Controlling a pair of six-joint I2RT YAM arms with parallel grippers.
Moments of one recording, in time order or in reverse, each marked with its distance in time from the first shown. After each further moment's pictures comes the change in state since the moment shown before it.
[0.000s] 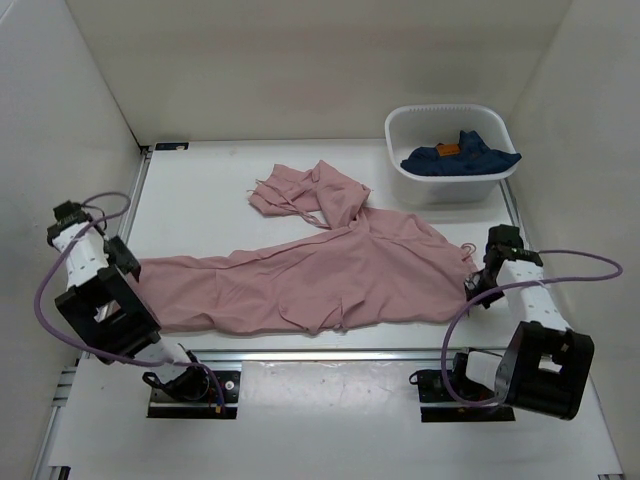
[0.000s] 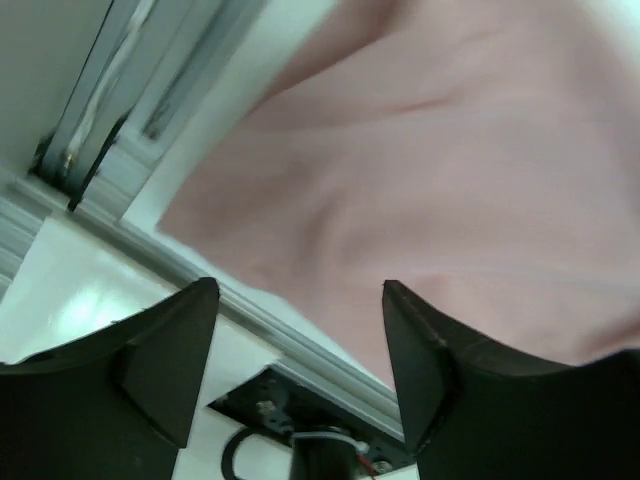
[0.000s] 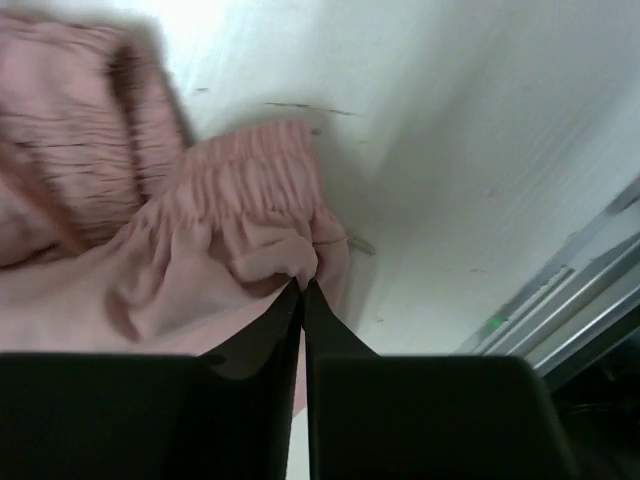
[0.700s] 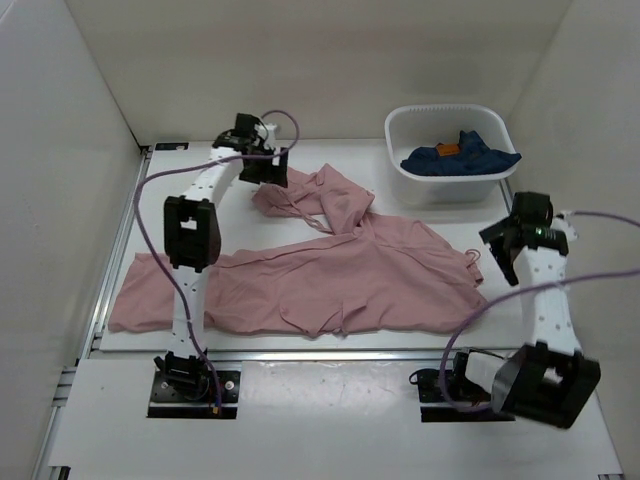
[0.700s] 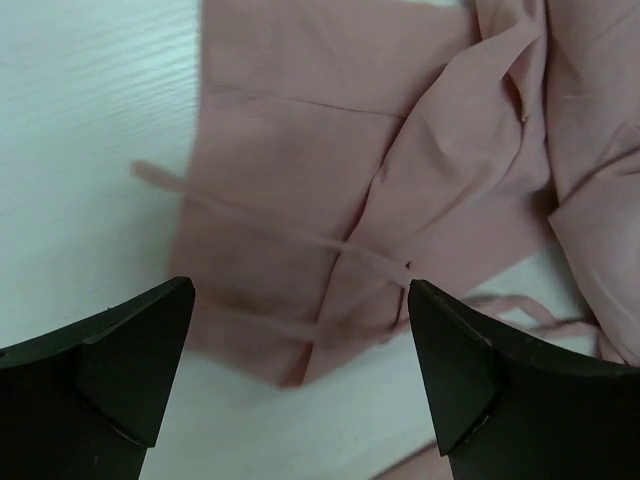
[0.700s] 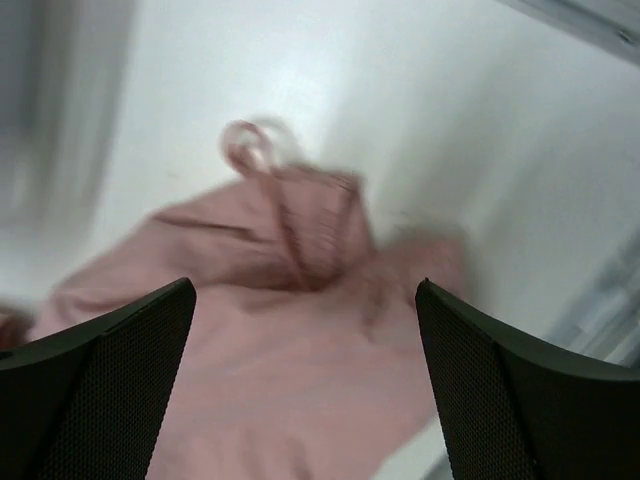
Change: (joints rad) left arm -0.889 0.811 1.024 0.190 0.360 0.000; right arm -0.035 -0.084 0.250 -0.056 0.106 -0.004
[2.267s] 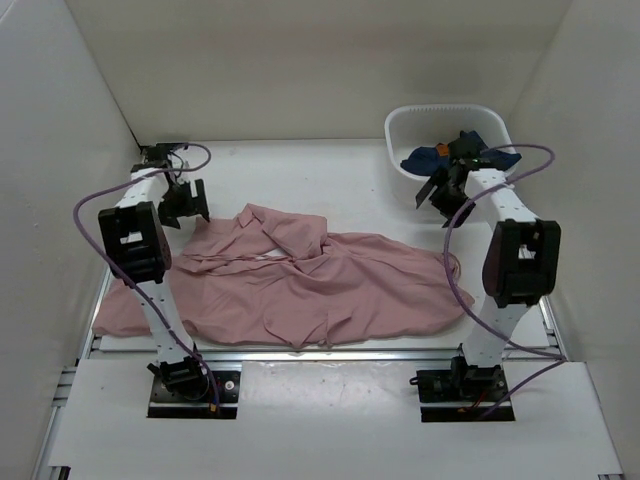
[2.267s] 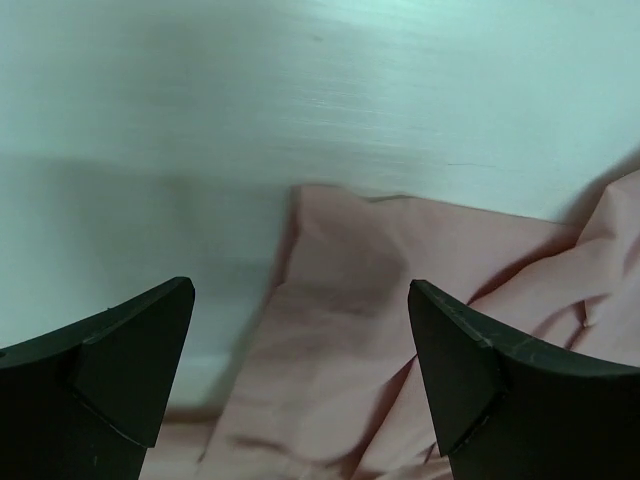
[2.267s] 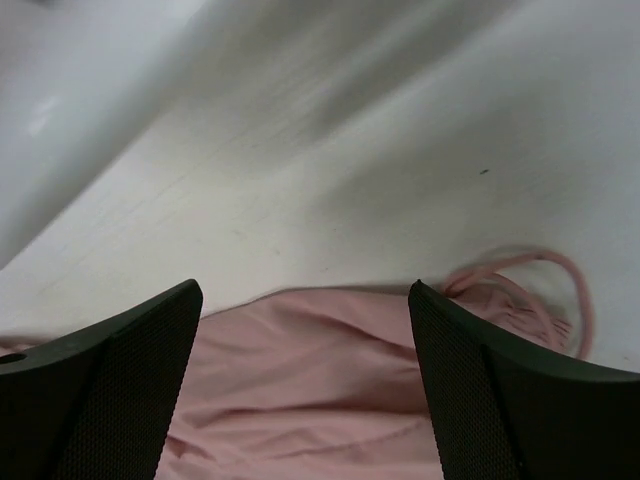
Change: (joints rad) left arm 0.400 -0.255 -0.488 -0.024 -0.115 0.000; right arm 0.273 0.730 0.543 0.093 -0.267 -0.187
